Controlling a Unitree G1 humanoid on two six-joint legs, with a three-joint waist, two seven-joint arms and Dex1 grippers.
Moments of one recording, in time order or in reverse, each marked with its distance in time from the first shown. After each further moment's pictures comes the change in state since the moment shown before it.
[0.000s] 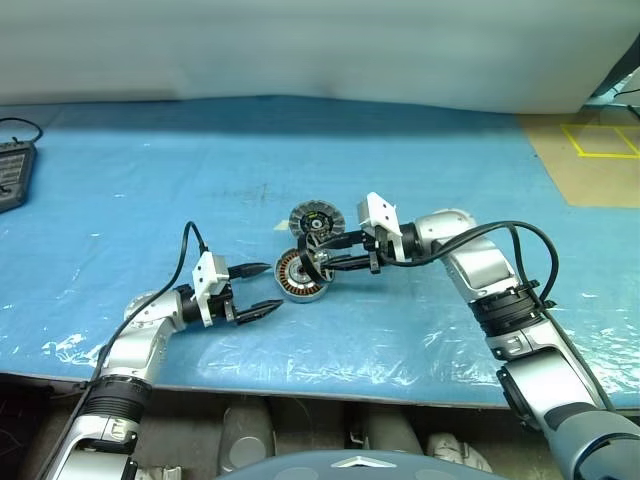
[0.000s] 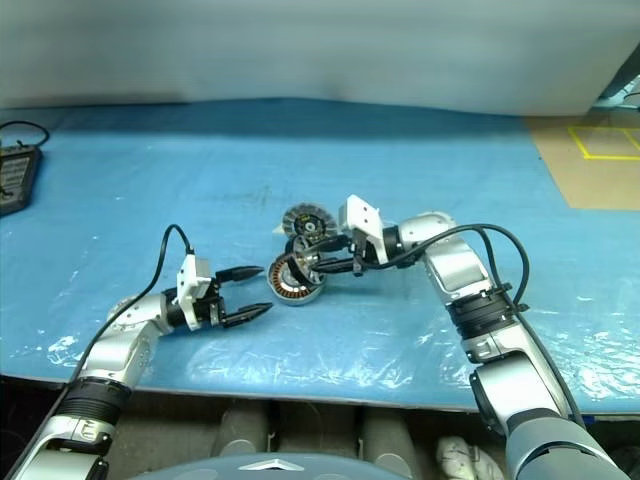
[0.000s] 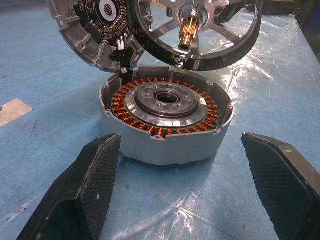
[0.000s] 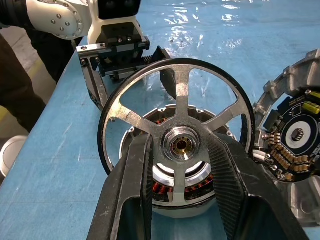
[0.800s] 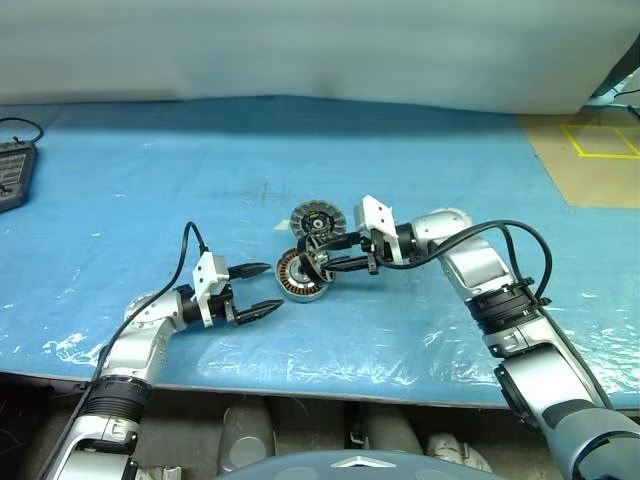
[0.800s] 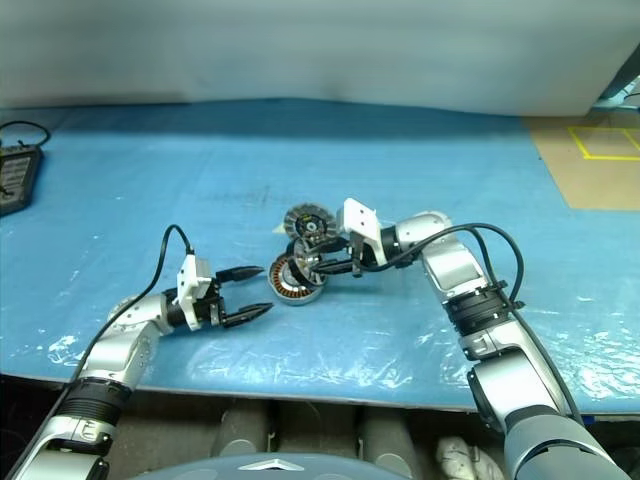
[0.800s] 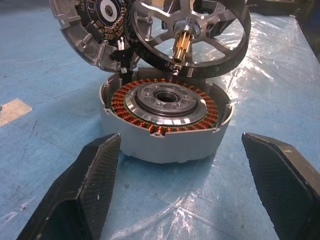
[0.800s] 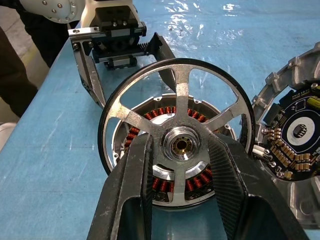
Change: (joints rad) left arm 0.001 -0.002 0.000 0.000 0.000 -0.001 0.001; right arm -0.017 0.005 0.017 0.043 -0.040 -0.059 0.000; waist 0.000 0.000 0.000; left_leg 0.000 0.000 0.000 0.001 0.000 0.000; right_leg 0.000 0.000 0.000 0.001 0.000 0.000
